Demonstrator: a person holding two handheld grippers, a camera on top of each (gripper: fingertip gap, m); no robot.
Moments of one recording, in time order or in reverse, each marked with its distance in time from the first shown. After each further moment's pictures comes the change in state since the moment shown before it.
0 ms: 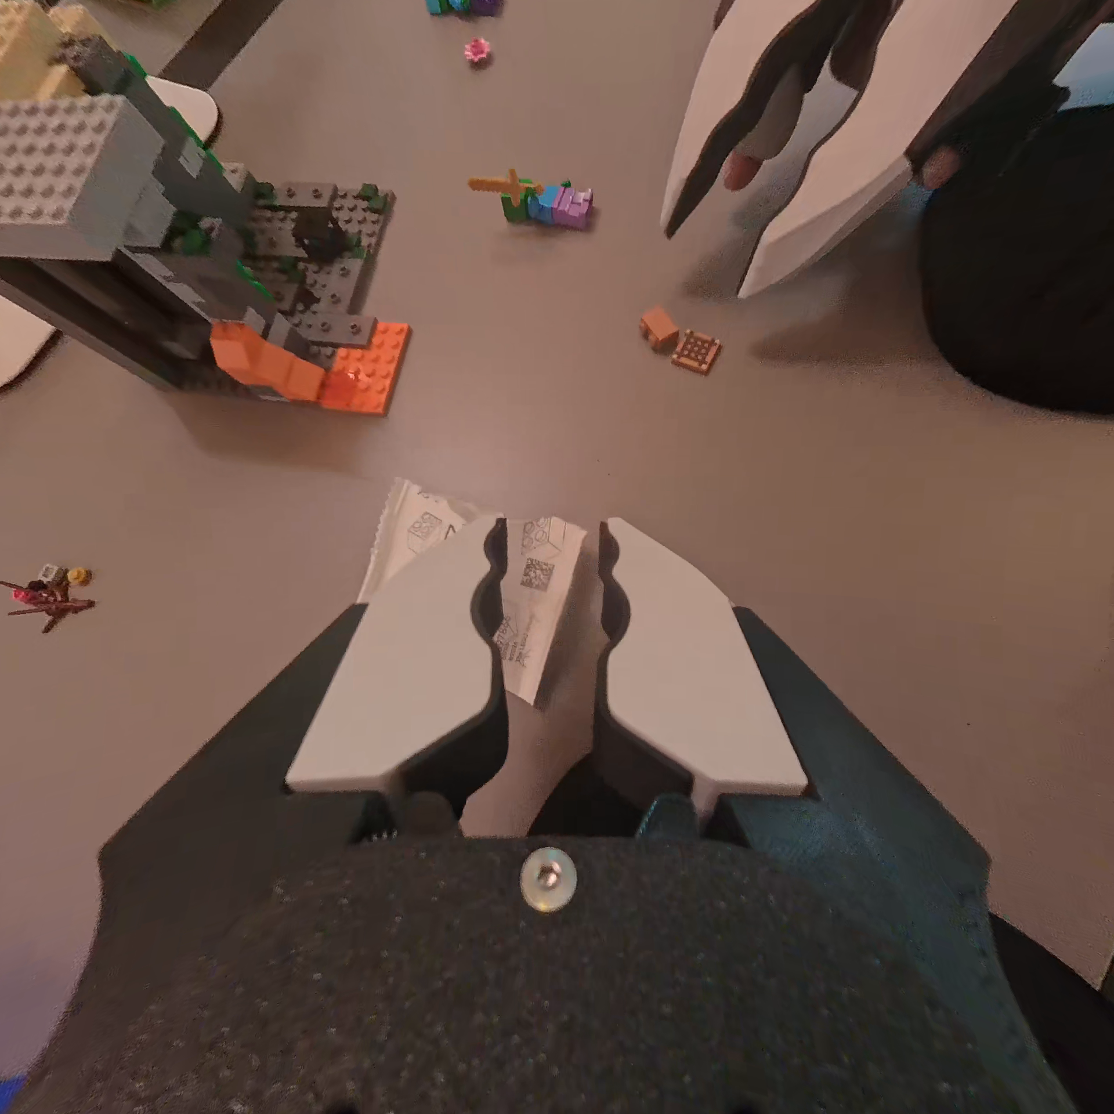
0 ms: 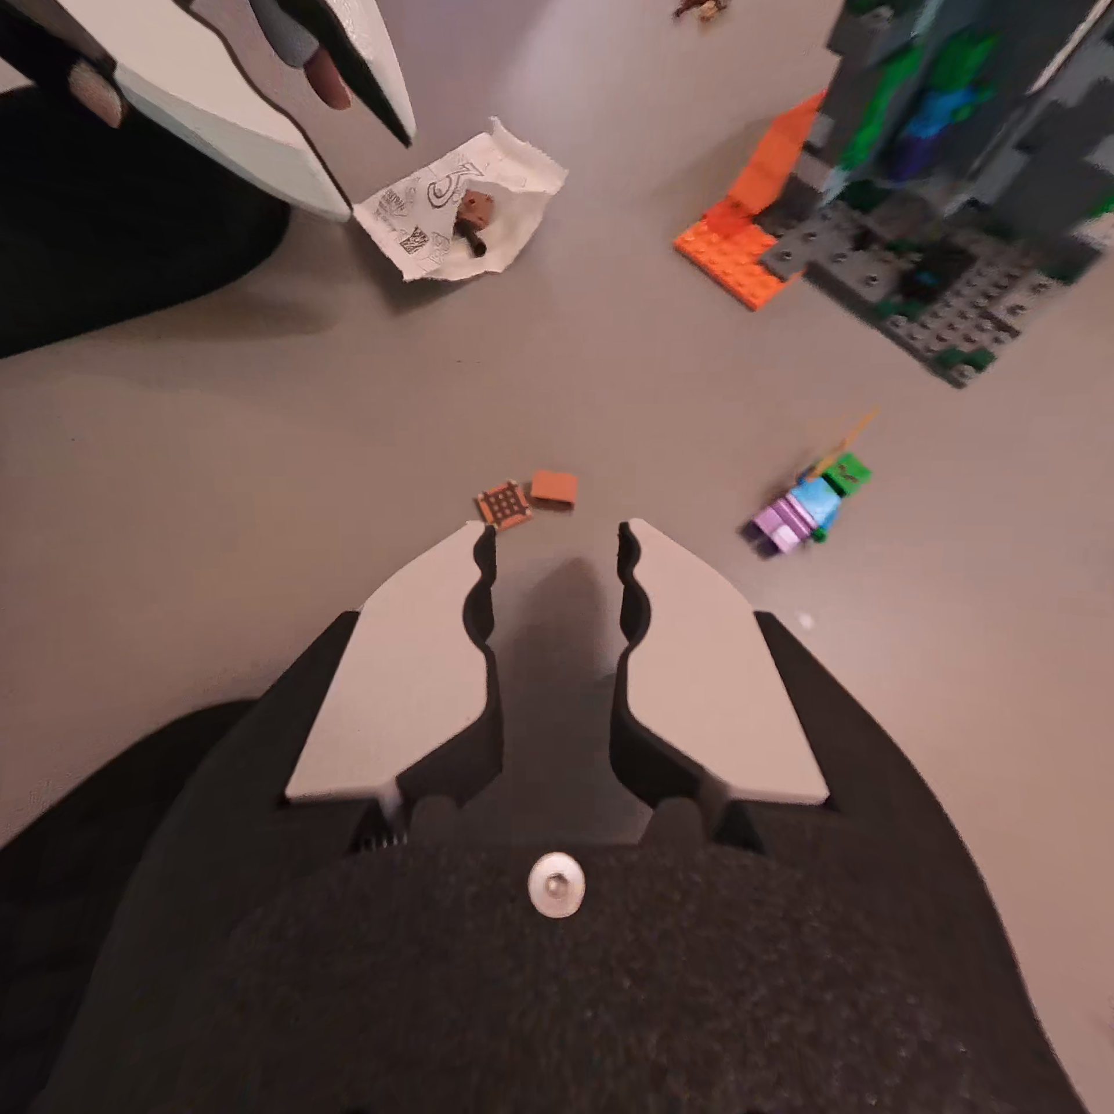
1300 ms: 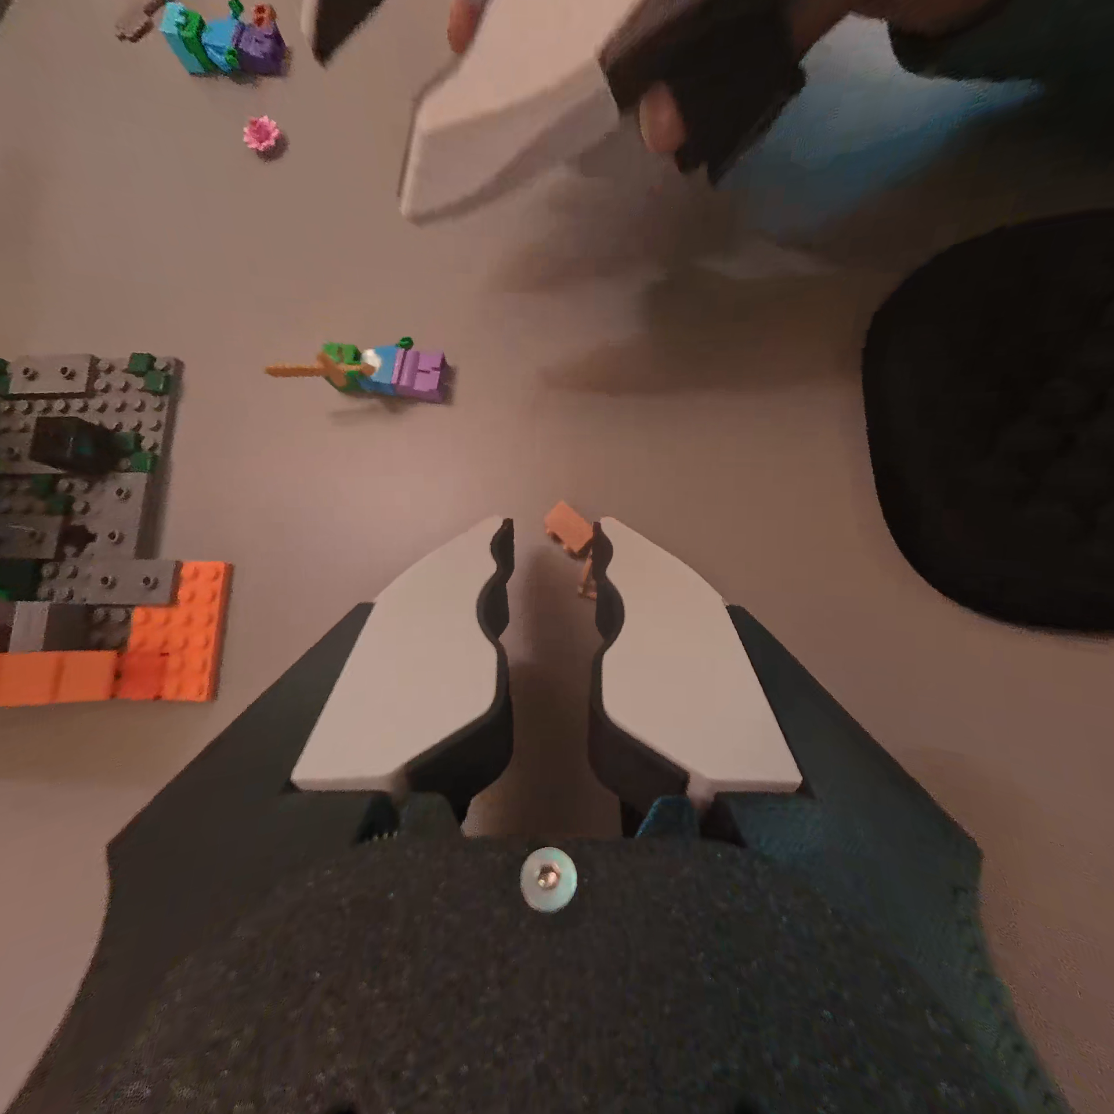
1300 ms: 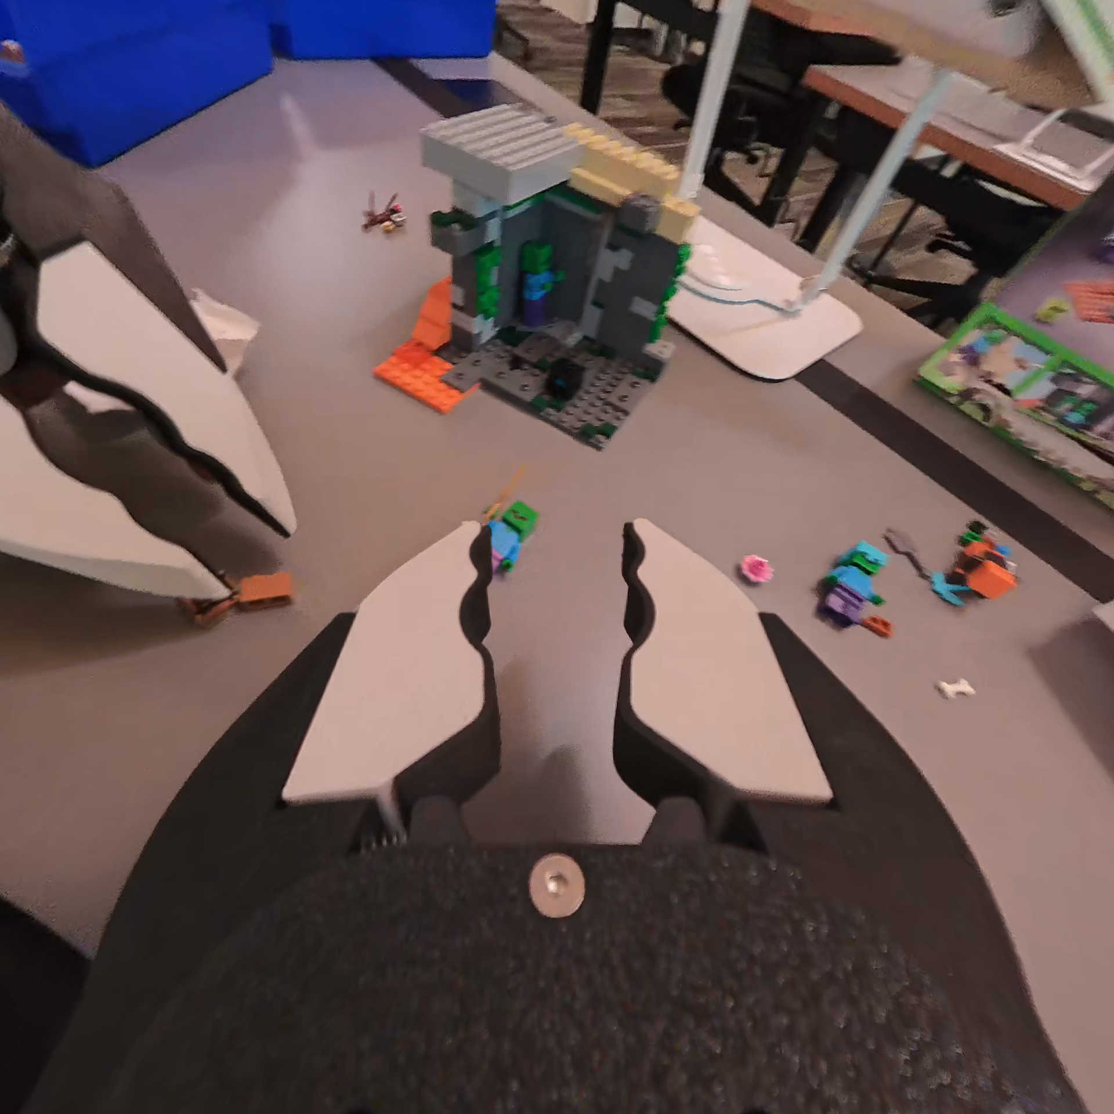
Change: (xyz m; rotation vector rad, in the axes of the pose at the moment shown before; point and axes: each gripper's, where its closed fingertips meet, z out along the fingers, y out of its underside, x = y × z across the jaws) left arm 0.047 -0.054 0.095 -0.076 0.156 0.085; right arm 0.102 -0.017 -0.045 0.272 0.377 0.033
